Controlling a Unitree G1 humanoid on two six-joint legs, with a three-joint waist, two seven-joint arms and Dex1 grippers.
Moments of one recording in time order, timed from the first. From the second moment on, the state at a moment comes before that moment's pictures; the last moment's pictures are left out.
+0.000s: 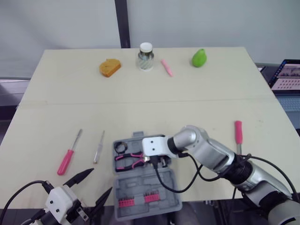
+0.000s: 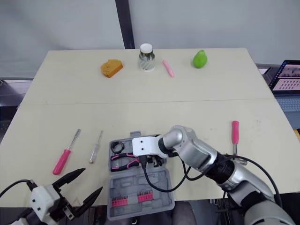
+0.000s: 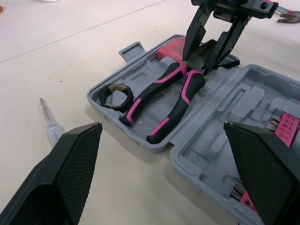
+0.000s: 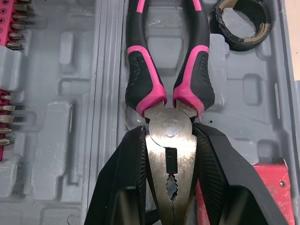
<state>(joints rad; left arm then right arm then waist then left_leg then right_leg) 0.79 0.39 0.32 -0.58 -0.32 -0.15 -0.71 -0.75 -0.53 0.76 -0.25 -0.08 0.68 1.10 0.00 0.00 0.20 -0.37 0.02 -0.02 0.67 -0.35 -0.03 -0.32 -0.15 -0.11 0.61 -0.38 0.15</state>
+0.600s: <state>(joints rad) 0.79 0.41 0.31 -0.58 -0.32 -0.15 -0.70 -0.63 -0.34 0.54 -0.25 0.06 0.58 1.00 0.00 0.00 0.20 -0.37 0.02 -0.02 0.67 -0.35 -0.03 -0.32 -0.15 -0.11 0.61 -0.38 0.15</state>
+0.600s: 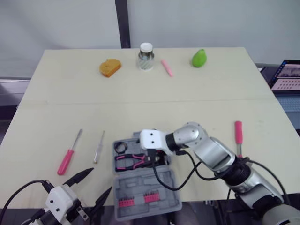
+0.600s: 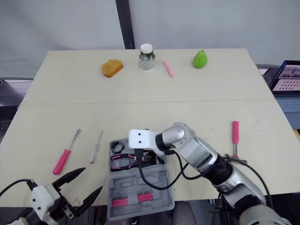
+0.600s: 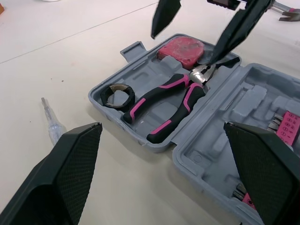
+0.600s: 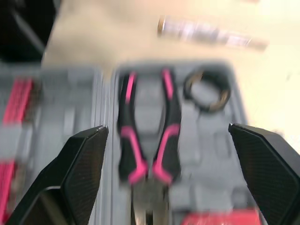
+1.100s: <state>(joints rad) 0.75 0.43 0.31 -0.58 -0.31 -0.13 -0.69 -0.47 -0.22 0.53 0.13 -0.02 0.17 0.86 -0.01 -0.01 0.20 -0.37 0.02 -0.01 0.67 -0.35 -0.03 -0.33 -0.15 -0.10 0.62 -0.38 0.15</state>
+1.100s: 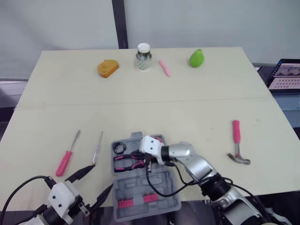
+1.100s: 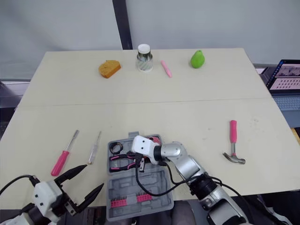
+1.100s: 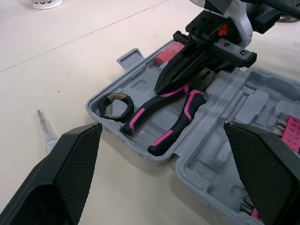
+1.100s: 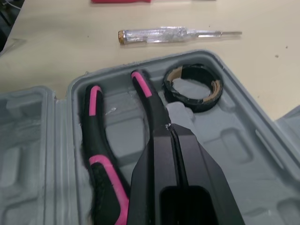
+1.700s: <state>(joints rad) 0.74 0.44 0.30 -0.58 -0.31 -0.12 -0.69 -0.49 -0.23 0.60 0.14 -0.15 0.18 0.86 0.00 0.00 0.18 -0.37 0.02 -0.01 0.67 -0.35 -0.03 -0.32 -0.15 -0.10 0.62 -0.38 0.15</state>
